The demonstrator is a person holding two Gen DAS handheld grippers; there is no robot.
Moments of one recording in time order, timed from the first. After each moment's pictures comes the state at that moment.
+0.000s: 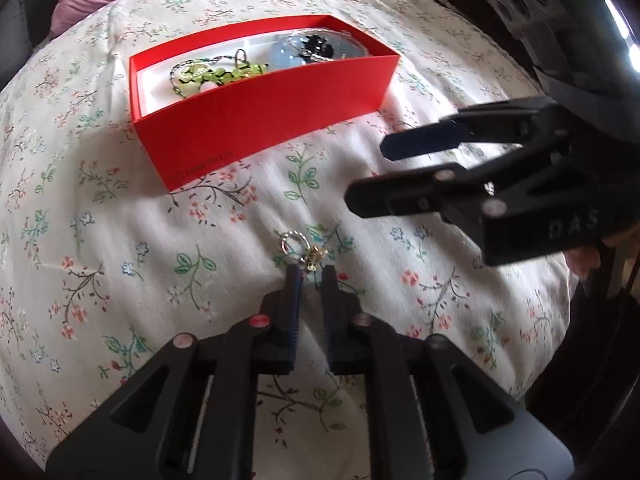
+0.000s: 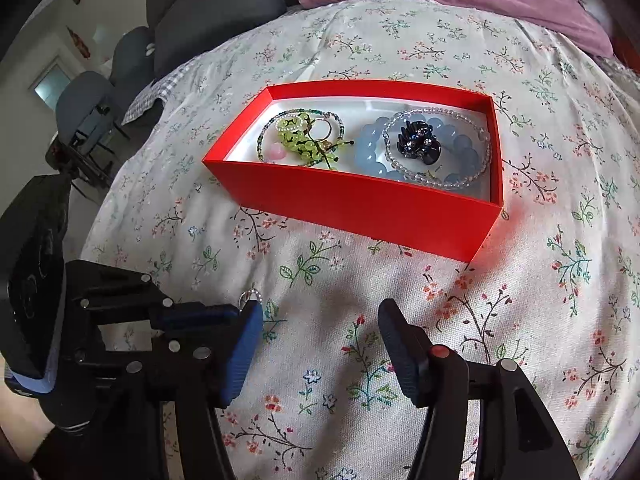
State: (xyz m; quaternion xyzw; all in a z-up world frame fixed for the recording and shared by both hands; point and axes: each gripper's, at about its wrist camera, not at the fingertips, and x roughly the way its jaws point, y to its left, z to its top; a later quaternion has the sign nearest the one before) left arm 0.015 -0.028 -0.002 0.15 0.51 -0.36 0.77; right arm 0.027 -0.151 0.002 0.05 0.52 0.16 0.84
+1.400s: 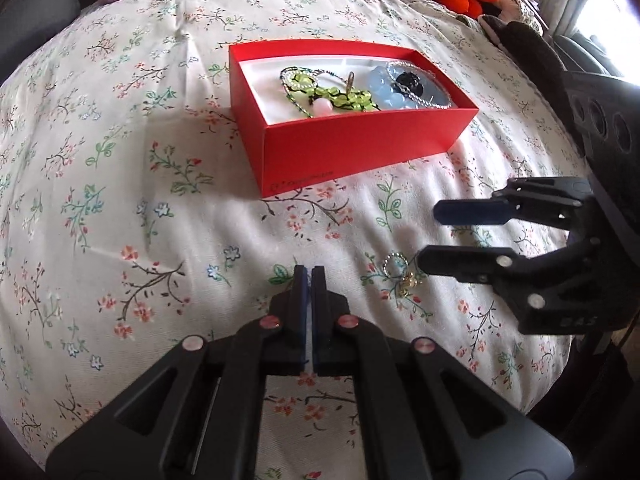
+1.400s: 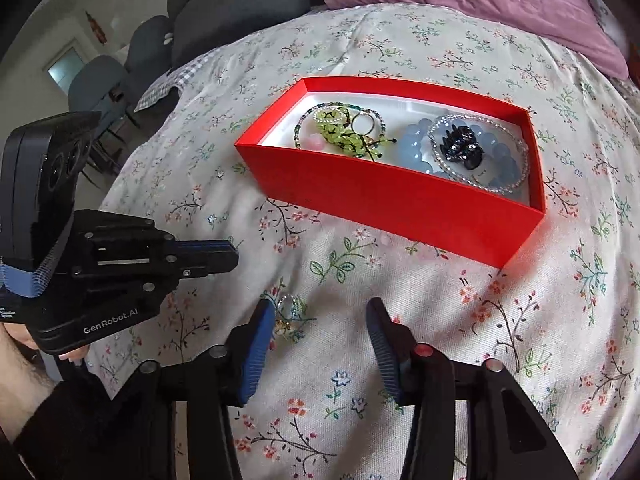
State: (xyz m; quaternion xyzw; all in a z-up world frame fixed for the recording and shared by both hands) left arm 0.051 0.009 0.004 0.08 0.52 -0.29 0.80; right arm 0.022 -0.127 -0.001 0.03 0.51 0.18 0.84
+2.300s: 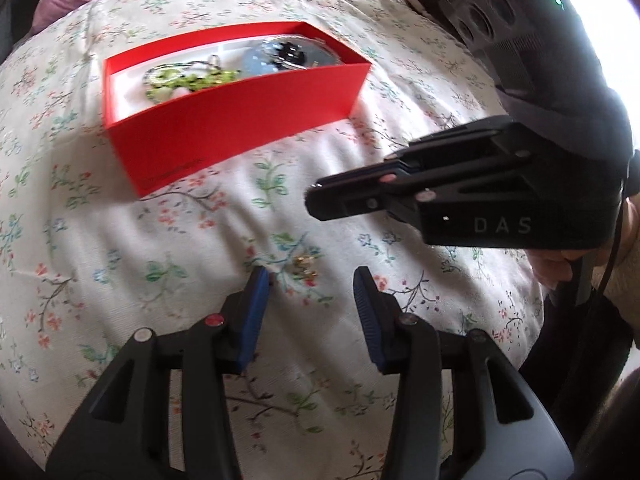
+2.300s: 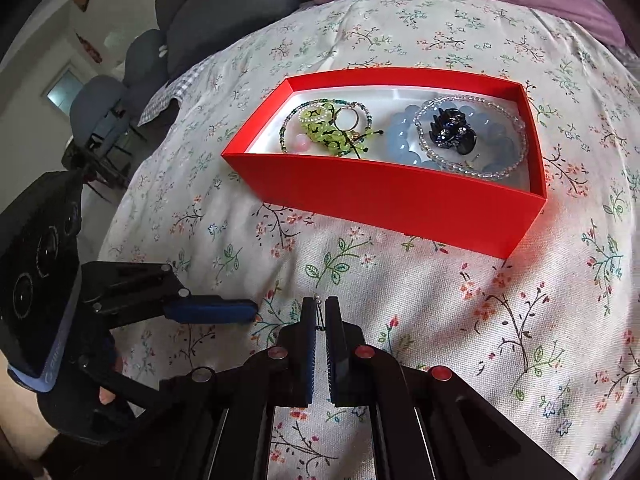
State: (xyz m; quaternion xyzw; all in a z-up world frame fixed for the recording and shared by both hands) left arm 0.011 -0.031 -0.002 0.12 0.50 -0.40 0.75; right arm 0.034 -0.137 -0.008 0.08 0.52 0.19 0.83
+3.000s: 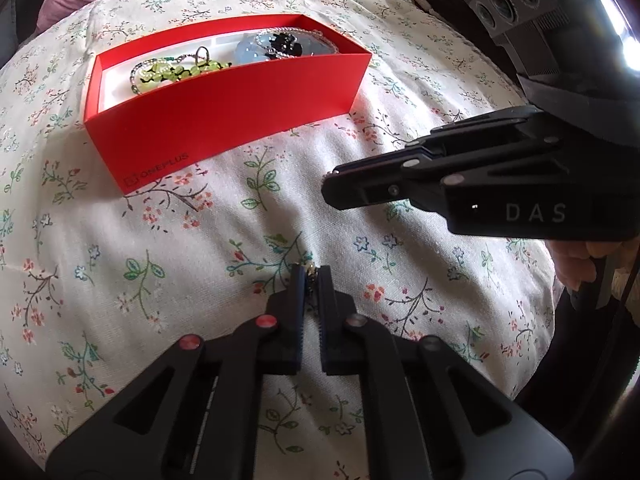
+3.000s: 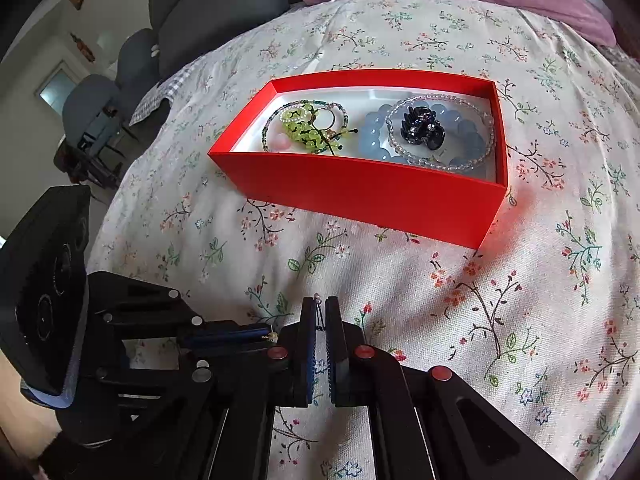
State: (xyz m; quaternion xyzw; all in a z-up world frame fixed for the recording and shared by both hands) left arm 0.009 -0.044 -0.012 0.11 0.50 -0.39 0.77; right arm 0.020 -0.158 -0.002 0.07 0.52 0.18 0.83
